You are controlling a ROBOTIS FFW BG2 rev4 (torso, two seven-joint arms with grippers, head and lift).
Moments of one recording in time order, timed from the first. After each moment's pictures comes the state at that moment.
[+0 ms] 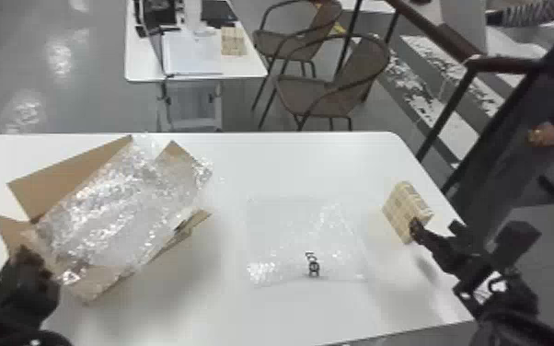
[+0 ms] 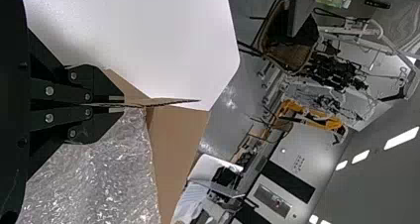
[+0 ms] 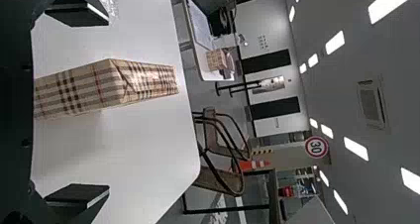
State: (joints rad) left arm 0.46 0.13 -0.09 -2.09 0.65 0.05 0.61; right arm -0.05 -0.10 -0.57 -1.23 -0.13 -0.02 0.69
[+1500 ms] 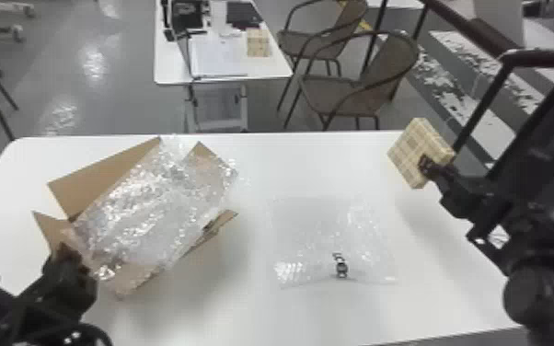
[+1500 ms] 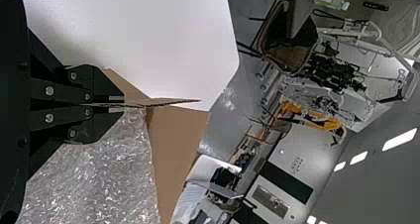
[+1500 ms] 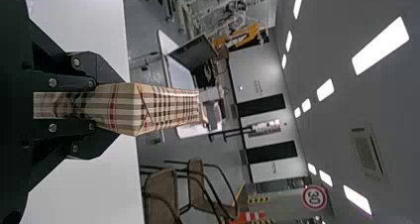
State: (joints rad) left arm 0.47 0.13 -0.09 -2.09 0.64 0.04 0.61; right arm -0.05 -0.12 -0.37 -1.68 -0.24 0.38 0.61
